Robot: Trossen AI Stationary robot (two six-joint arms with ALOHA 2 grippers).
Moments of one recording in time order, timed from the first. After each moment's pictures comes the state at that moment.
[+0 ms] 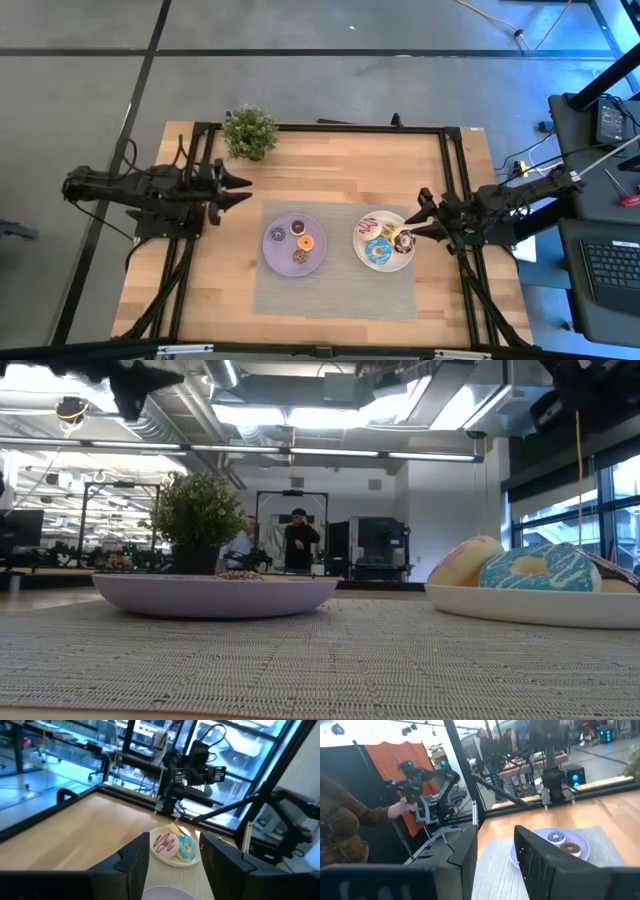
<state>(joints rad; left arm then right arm) -0.12 0.39 0.48 -0.15 -0.26 -0.34 0.34 0.32 0.22 0.18 0.05 0.33</state>
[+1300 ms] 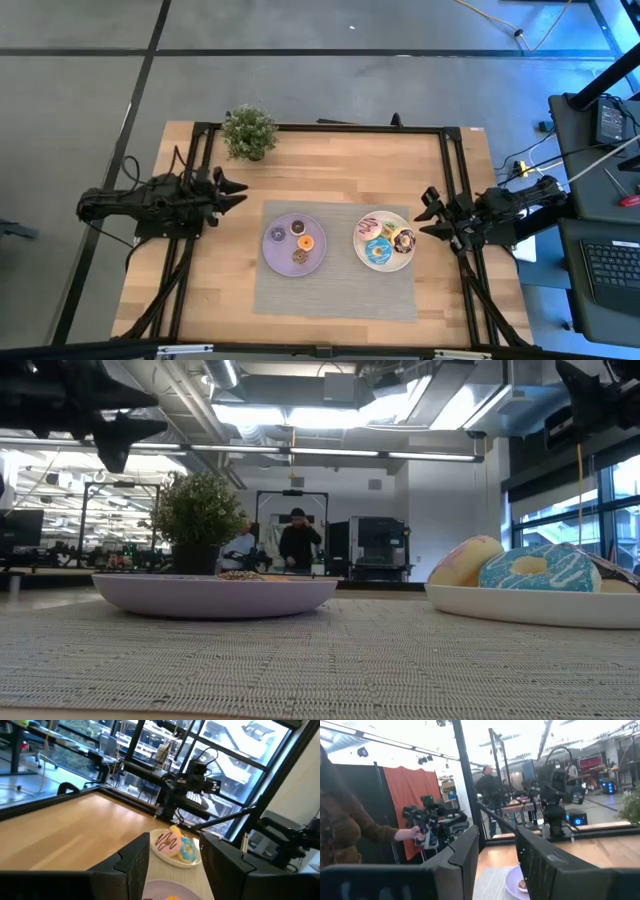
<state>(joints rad) 0.00 0.00 0.14 -0.08 -0.16 -0.41 0.34 0.00 0.01 0.29 0.05 0.20</state>
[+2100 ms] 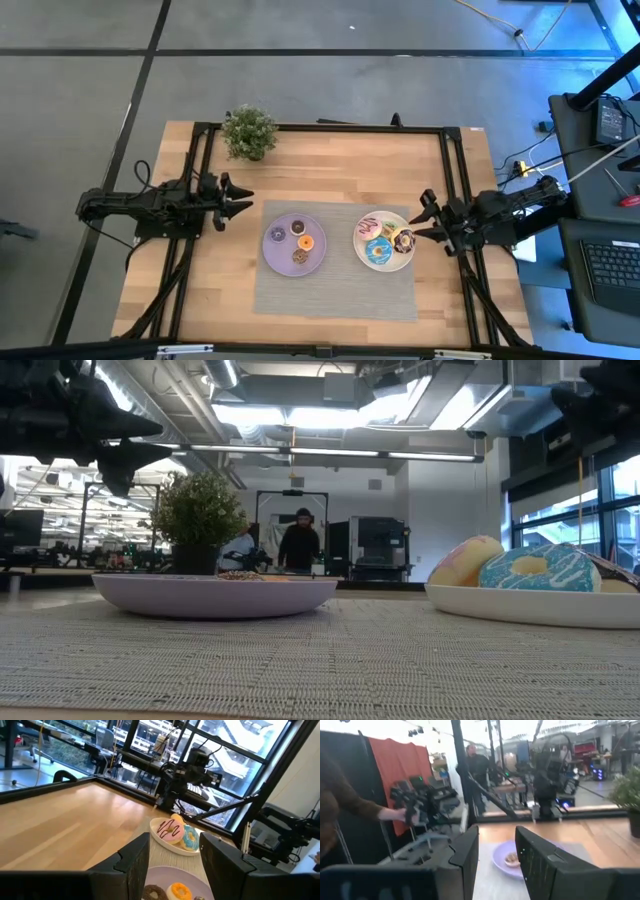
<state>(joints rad) 0.00 0.01 0.01 0.03 -0.14 -0.40 0.34 0.00 0.01 0.16 0.06 0.14</state>
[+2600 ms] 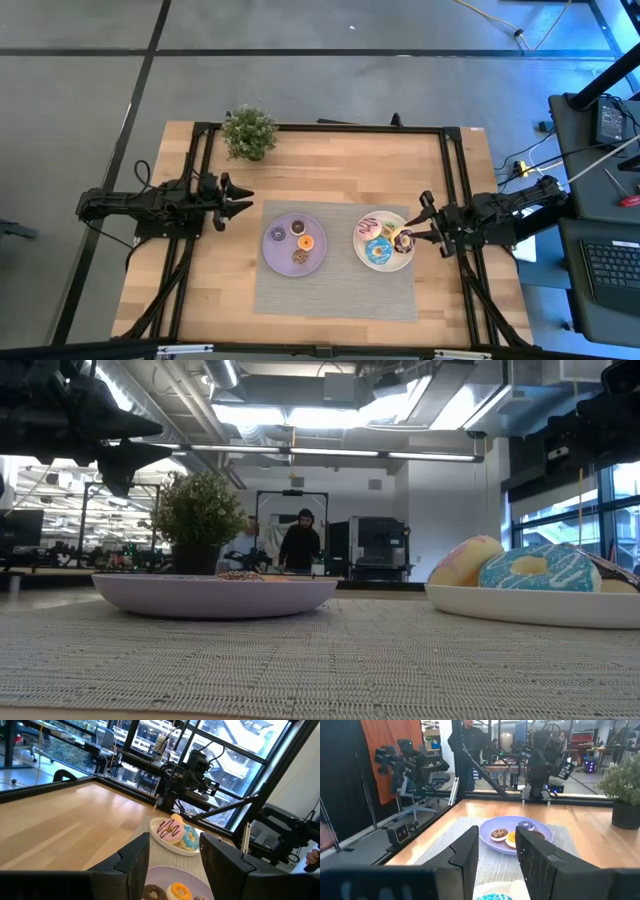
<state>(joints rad) 0.00 0.01 0.01 0.03 -0.14 -0.41 0.34 0.01 0.01 0.03 0.08 0.02</state>
